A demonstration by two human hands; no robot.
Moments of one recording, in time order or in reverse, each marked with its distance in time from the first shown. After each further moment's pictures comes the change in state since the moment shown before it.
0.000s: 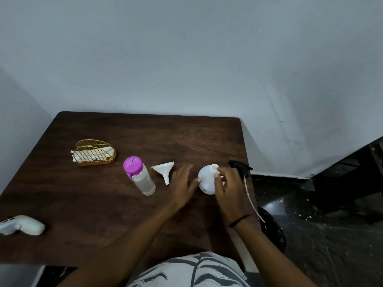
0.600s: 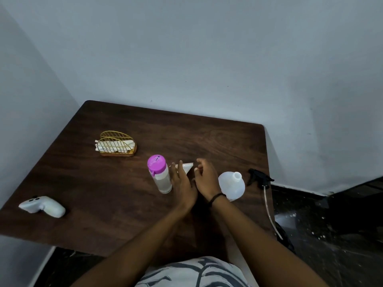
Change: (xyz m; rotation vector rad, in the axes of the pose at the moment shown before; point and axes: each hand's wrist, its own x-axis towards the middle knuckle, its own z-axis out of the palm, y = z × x) left_hand -0.004 -0.008 -0.019 -0.081 0.288 -0.369; right_hand 0.039 -0.061 0.107 0.114 -0.466 0.277
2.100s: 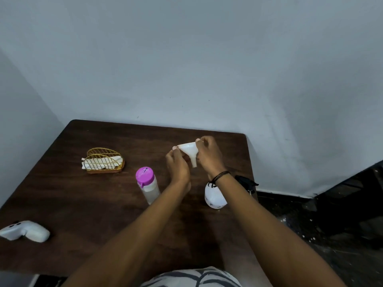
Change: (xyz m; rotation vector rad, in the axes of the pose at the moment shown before) left_hand 0.046 0.107 -0.025 -0.922 0.074 -0.408; right_hand 0.034 -0.073 -0.074 0.275 0.164 0.072
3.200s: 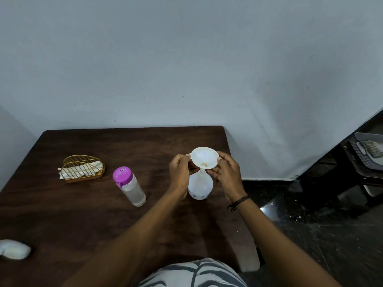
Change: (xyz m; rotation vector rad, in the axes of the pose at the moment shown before) left_hand -0.055 -0.033 0.017 0.248 -0.314 0.114; right_hand -0.064 0.071 -0.098 0.501 0.134 0.063
